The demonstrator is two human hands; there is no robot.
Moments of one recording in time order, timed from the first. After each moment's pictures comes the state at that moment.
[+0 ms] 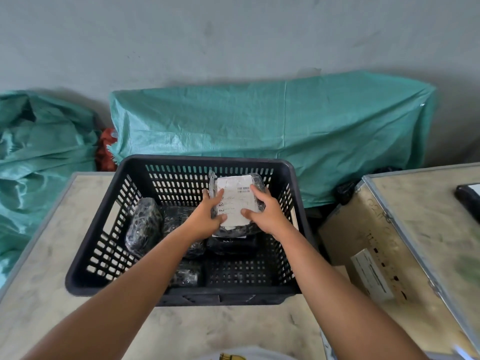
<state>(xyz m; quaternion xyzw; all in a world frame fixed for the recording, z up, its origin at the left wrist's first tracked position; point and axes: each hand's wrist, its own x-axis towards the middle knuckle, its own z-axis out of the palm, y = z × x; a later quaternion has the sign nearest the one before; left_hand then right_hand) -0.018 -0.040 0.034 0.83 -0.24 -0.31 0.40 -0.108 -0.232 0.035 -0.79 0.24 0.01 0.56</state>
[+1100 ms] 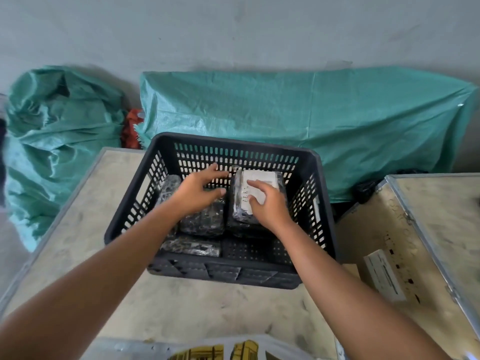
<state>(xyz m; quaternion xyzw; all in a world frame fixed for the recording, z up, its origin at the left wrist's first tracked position) -0.012 0.040 0.101 0.83 -0.28 -0.20 0.43 -0.122 -0.159 0.071 -0.89 0.16 -0.10 0.42</state>
